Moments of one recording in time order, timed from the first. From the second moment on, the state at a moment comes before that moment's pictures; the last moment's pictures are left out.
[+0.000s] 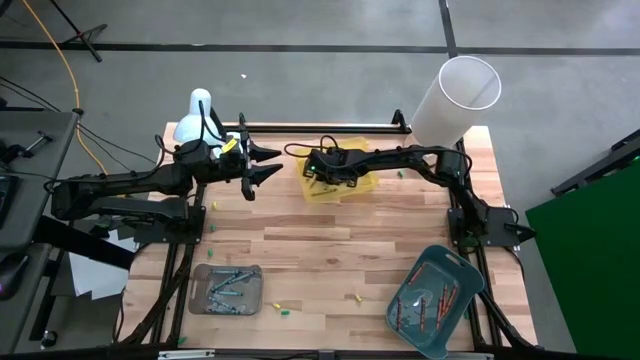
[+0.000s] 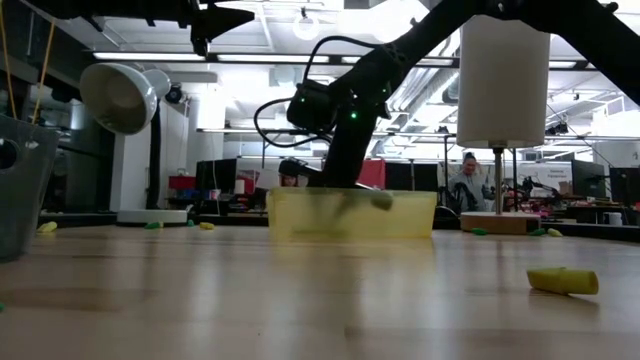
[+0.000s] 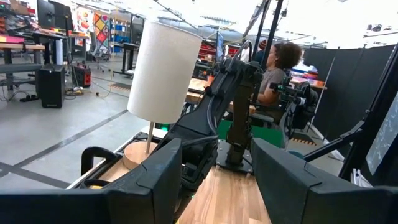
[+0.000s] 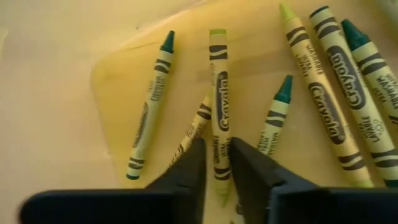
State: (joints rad) left arm 0.26 0.85 0.58 0.36 0.08 -0.18; right arm -0.27 2.19 1.56 -0.51 0.24 1.38
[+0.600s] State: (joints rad) left arm 0.26 0.85 0.58 0.36 0.08 -0.18; right arm -0.29 2.01 1.55 -0.52 0.25 1.03
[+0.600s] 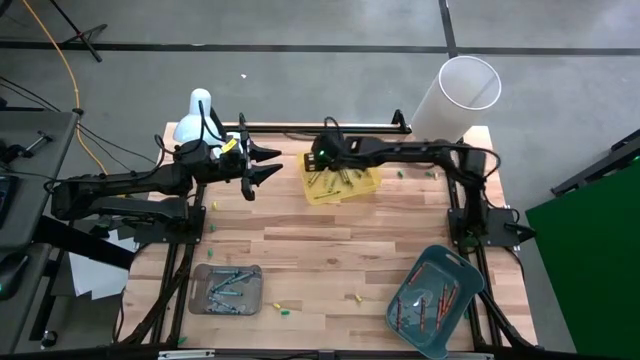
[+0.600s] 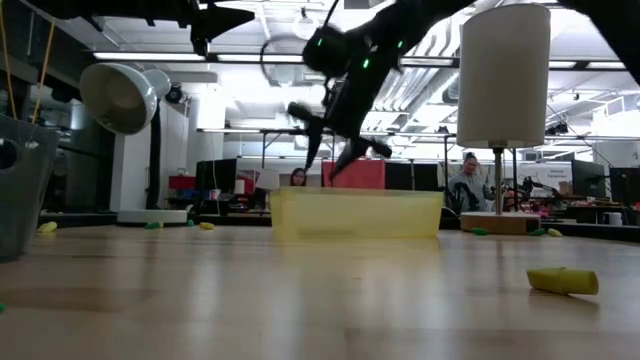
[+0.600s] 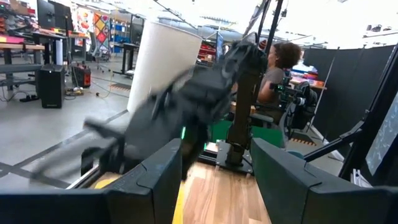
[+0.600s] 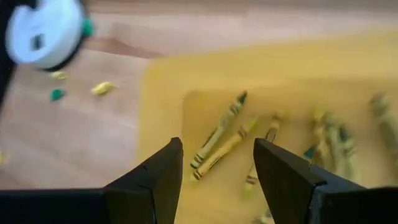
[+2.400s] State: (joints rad) left arm 0.05 0.61 0.47 0.43 0.05 -0.30; right arm -0.07 0.97 0.74 0.31 0.07 0.46
